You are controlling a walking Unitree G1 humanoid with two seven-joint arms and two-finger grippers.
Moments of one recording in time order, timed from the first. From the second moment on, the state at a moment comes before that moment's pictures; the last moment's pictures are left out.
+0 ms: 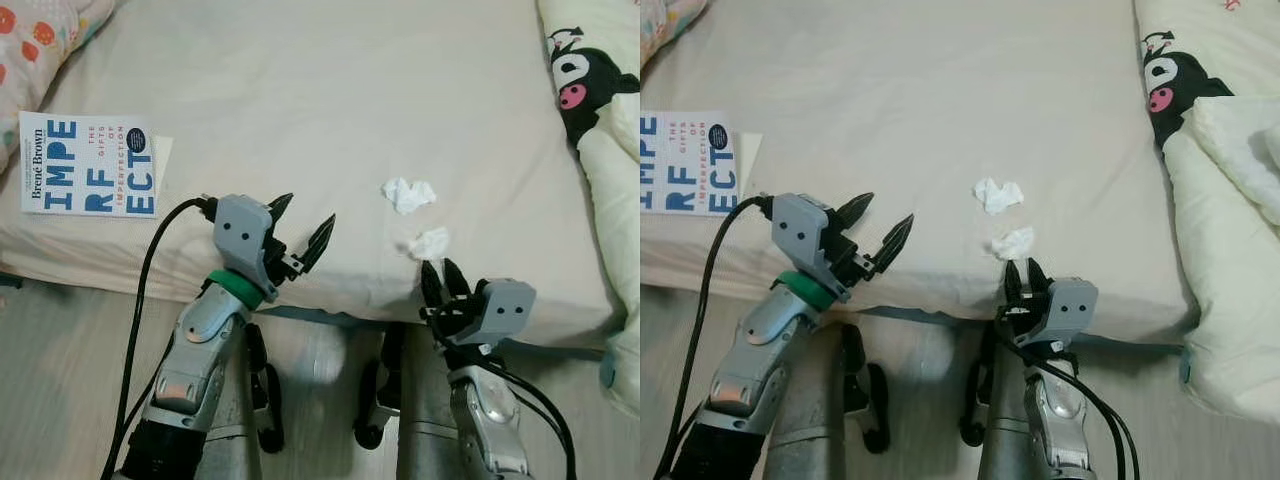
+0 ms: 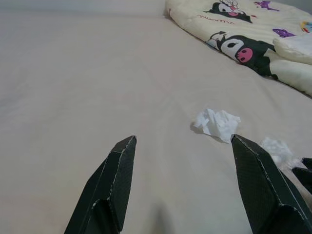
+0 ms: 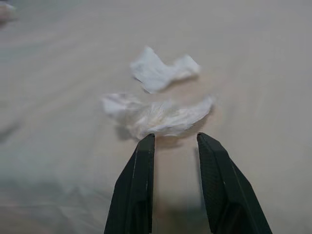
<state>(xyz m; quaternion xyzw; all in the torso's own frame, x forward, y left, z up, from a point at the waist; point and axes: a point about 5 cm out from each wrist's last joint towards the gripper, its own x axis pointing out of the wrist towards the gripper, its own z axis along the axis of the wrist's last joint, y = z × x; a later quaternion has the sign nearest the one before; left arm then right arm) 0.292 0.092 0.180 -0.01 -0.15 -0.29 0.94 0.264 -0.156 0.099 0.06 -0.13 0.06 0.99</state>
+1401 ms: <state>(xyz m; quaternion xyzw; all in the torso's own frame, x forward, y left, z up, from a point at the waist) 0.295 0.094 0.180 0.01 -0.16 -0.30 0.94 0.326 -0.156 0.108 0.08 -0.03 0.10 0.99</state>
